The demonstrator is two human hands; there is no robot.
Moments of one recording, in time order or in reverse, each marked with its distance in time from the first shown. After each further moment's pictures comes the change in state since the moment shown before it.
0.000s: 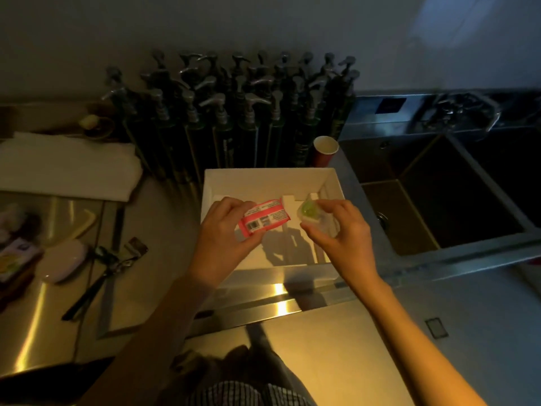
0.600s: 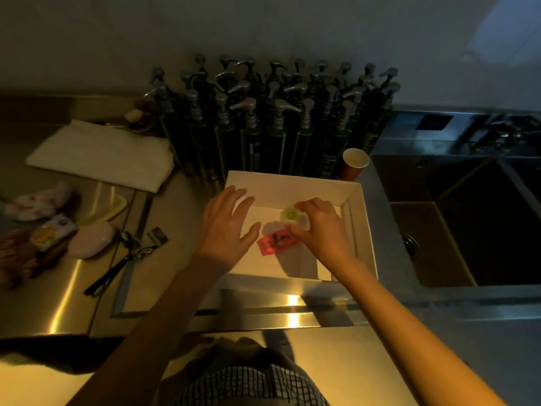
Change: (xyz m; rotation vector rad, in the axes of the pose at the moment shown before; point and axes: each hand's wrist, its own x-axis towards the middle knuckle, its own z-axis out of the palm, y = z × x) left_hand 0.012 -0.024 0.002 0.451 0.052 0.005; right_hand 0.054 0.005 0.054 -0.243 -0.327 -0.127
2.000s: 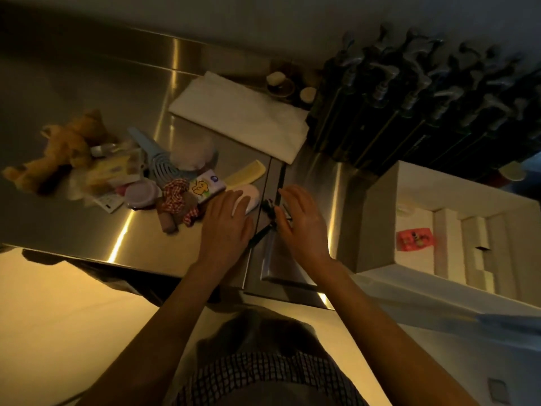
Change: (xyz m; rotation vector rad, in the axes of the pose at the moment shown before) left_hand -0.142 -0.271 -0.074 0.125 0.135 -0.188; right_hand 0.007 -0.278 0.204 0.143 0.065 -0.250
